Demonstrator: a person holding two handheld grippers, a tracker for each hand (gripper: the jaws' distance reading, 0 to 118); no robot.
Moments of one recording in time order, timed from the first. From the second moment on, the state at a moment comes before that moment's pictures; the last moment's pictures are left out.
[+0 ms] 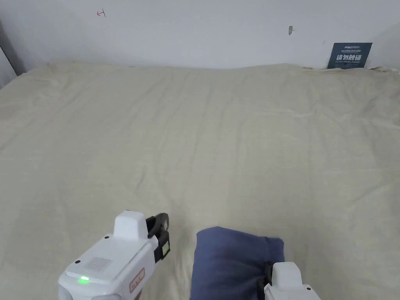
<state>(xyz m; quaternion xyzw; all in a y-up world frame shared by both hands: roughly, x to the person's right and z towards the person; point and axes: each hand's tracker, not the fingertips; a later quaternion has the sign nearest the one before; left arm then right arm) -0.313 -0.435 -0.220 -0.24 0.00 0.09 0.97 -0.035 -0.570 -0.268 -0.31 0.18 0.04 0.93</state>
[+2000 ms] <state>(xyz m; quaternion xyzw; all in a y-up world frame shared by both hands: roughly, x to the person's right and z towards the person) -0.624 -0.397 -0.268 -0.48 0.07 0.12 0.87 -0.013 -0.414 -0.316 -0.15 0.19 0.02 0.97</state>
